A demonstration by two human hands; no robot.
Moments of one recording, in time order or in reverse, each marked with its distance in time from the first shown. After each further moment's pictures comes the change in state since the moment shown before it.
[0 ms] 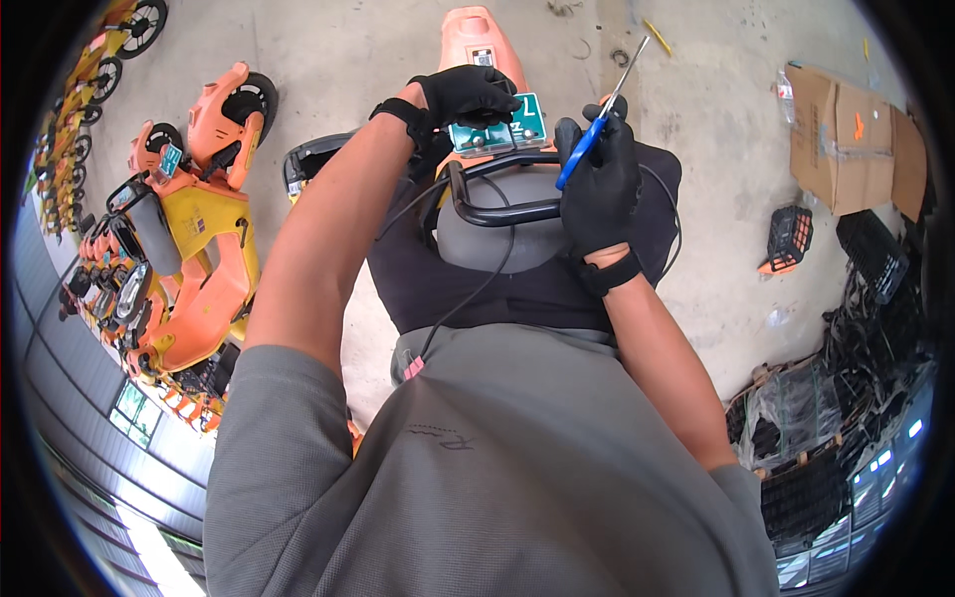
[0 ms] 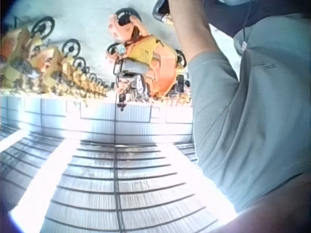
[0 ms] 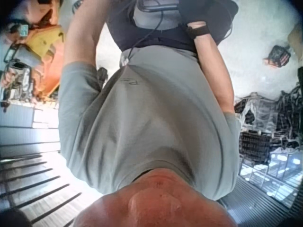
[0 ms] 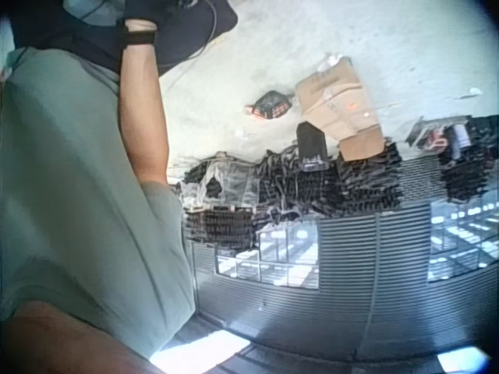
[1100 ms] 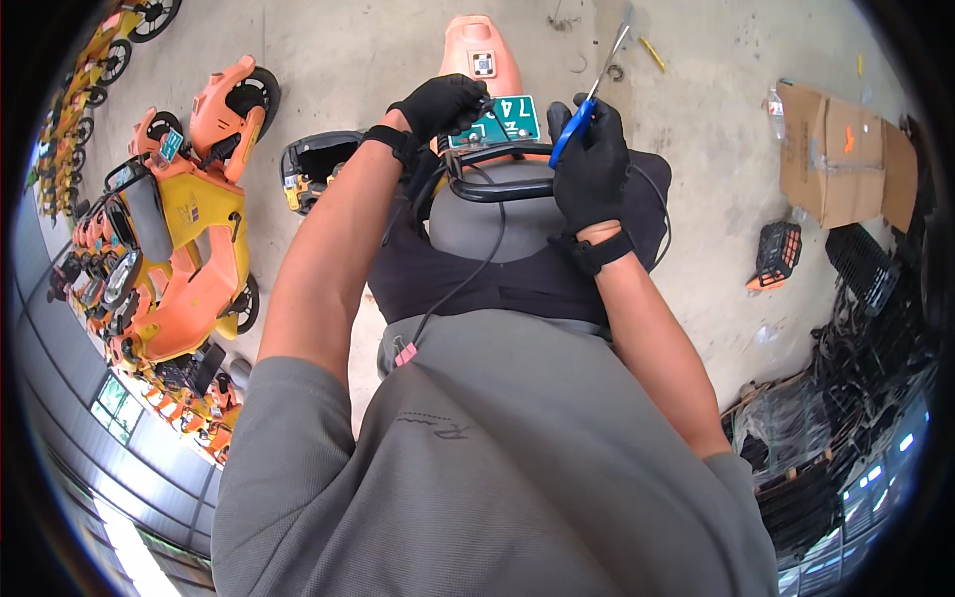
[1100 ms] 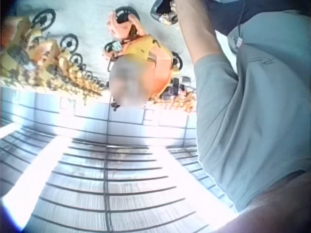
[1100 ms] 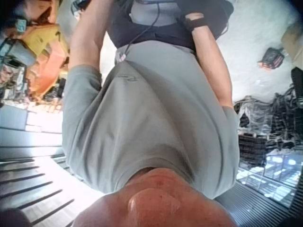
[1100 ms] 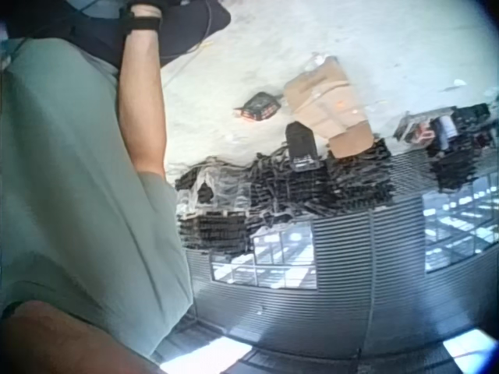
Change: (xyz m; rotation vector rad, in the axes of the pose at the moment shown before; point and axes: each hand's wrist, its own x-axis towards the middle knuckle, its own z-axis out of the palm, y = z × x) left_hand -0.024 -0.027 0.018 -0.211 0.340 0.088; right_hand 0.009 0.018 0.002 0.045 -0.018 -0.040
